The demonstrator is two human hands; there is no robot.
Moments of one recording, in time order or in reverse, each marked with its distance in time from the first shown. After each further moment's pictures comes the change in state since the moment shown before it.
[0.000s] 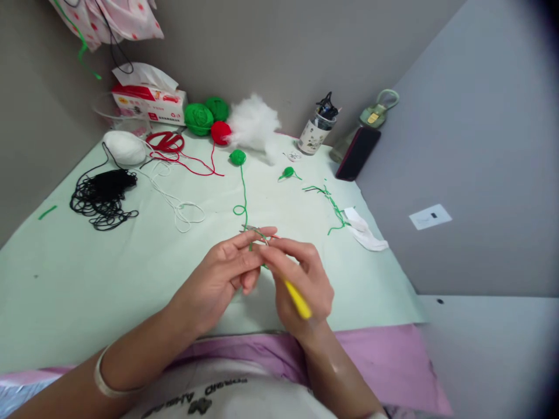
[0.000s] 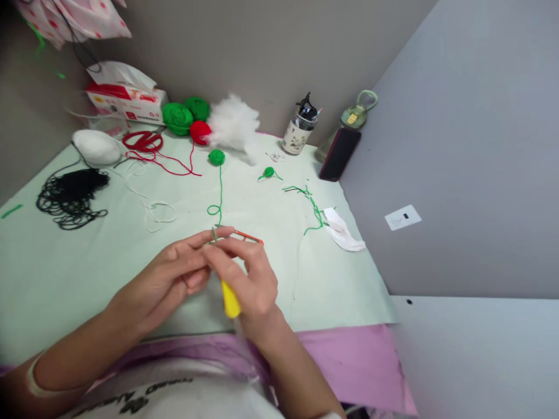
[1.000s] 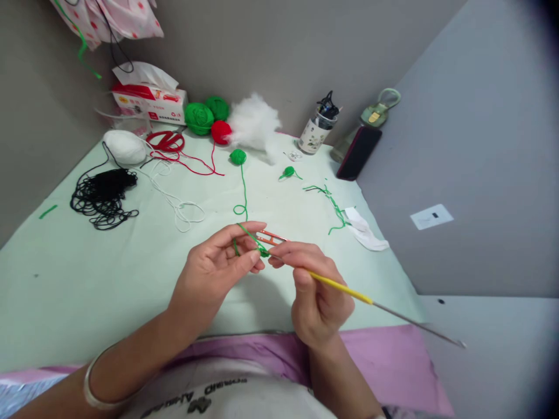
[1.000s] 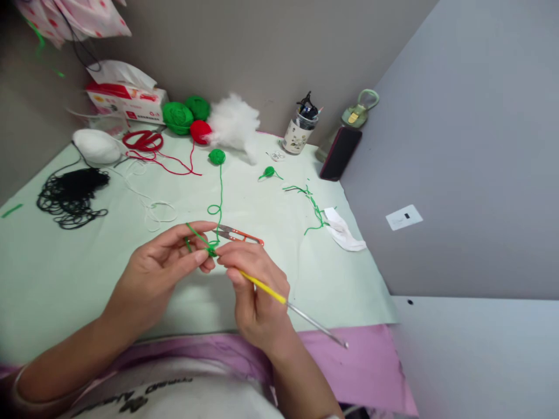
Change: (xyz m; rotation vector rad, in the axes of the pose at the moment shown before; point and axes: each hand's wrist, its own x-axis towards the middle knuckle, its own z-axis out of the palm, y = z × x) left_hand -0.007 -0.004 -0.007 0.285 0.103 0.328; right_hand 0.005 -0.004 -0.007 0.246 -0.015 0.032
